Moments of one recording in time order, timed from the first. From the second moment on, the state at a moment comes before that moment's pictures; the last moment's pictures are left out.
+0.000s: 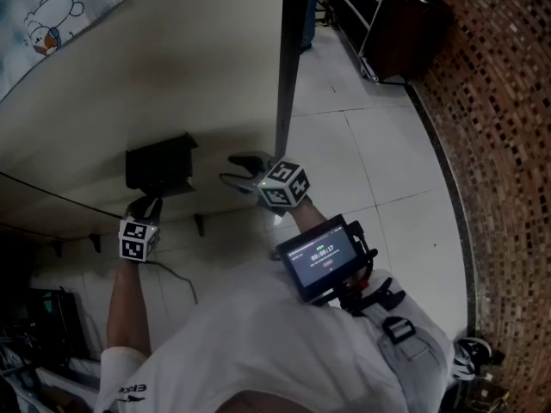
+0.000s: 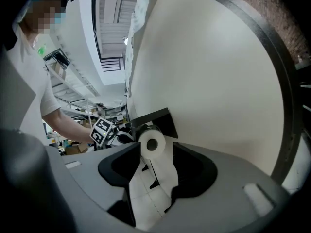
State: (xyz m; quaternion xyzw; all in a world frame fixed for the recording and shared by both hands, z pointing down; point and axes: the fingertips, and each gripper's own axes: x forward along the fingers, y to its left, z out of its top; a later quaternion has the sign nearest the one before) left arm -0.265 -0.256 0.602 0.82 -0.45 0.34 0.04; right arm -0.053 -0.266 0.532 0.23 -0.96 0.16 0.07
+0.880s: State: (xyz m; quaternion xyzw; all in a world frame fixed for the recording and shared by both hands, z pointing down) left arm -0.271 -0.234 0.598 0.77 -0.56 0.31 0.04; right arm -0.055 -0.248 0.521 0.19 -0.97 0.16 0.06
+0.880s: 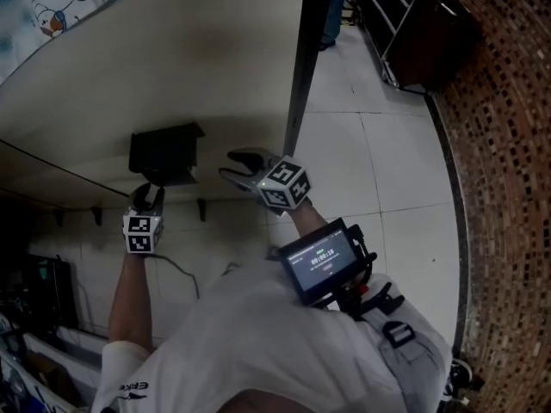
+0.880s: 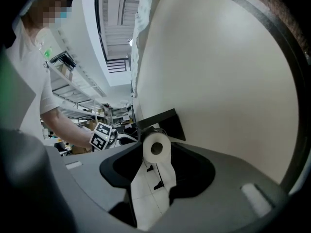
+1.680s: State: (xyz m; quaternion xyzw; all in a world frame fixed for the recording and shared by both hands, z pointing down) left arm -0.237 -0.161 0.542 0.69 -0.71 0.16 0.05; right arm -0.072 -0.241 0.540 0.18 -0.97 0.14 0.06
